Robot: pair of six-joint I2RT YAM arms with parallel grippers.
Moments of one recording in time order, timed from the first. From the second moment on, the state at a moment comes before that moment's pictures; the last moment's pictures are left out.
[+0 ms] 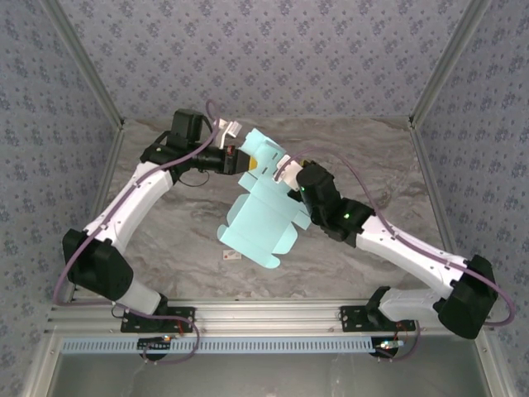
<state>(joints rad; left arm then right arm) -0.41 1.52 1.45 -0.60 0.87 -0.35 0.85 1.23 0.99 -0.15 0.65 -0.60</state>
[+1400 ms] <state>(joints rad) -0.41 1.61 1.39 -0.54 0.54 -0.32 0.29 1.40 1.35 -0.95 -0.44 -0.28</state>
